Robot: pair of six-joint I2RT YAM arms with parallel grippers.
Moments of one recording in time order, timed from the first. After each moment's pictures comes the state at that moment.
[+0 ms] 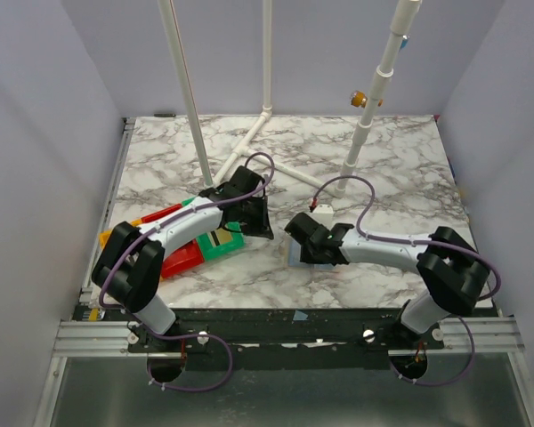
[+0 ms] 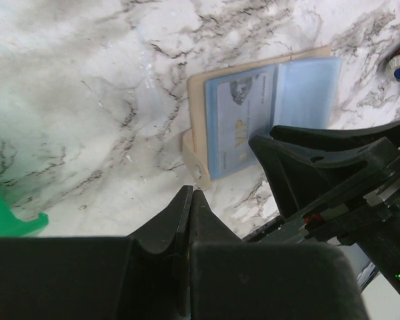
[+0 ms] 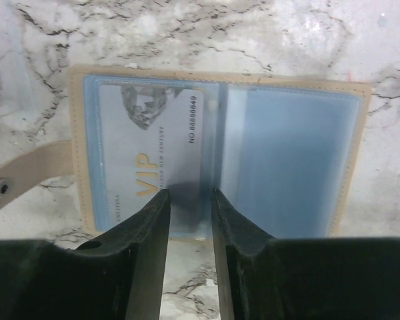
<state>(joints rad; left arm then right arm) -0.60 1.59 1.06 -0.45 0.33 -0.61 0.92 1.60 0.89 -0.46 0.43 0.89</state>
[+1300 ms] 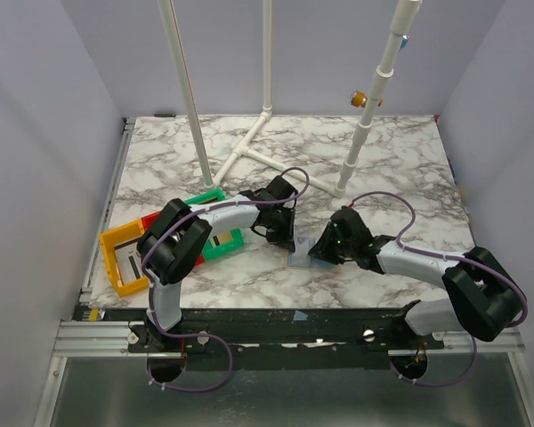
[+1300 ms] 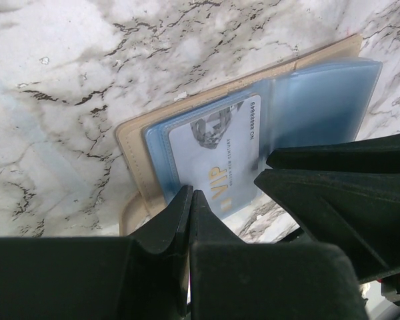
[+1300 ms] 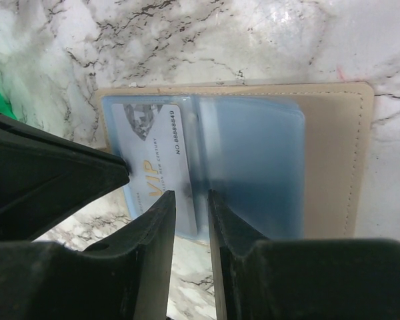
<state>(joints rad) -0.75 1.90 1.22 -0.42 0.35 -0.64 0.63 1.36 0.53 -0.02 -0.02 0.97</state>
